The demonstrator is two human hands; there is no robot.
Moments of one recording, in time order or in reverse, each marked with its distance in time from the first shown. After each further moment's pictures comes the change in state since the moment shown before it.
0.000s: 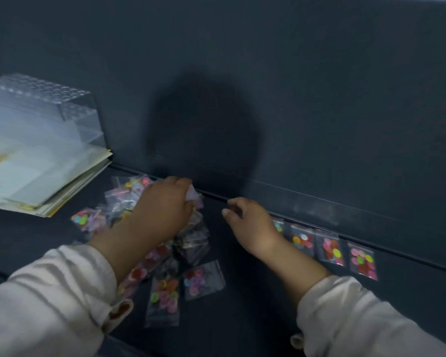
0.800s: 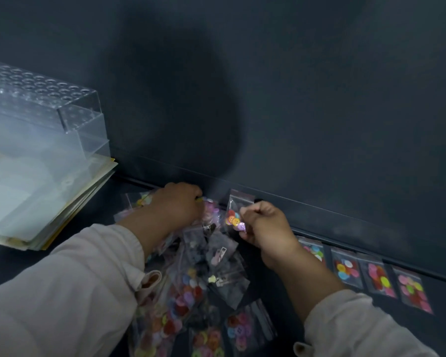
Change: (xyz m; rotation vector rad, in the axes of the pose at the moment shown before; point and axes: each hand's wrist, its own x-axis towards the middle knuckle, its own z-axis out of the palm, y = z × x) left_hand 0.082 -0.077 0.032 -0.172 -0.325 -0.107; right_hand 0.062 -0.032 0.045 0.811 0.118 0.423
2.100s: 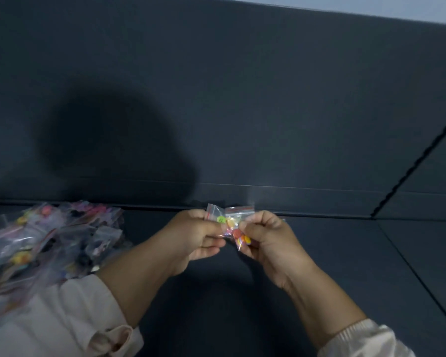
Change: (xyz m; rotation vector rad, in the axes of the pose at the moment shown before) left_hand -0.112 0.231 0.053 -1.193 -0.468 -0.142; right_hand -0.127 0.013 -0.206 0.329 0.085 -0.013
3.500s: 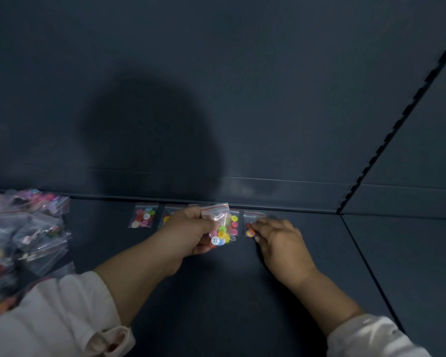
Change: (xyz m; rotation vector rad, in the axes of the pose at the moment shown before) left_hand 0.032 -0.018 0.114 0.063 0.121 0.045; right_hand 0.040 0.028 -0.174 -1.440 0.135 -0.620
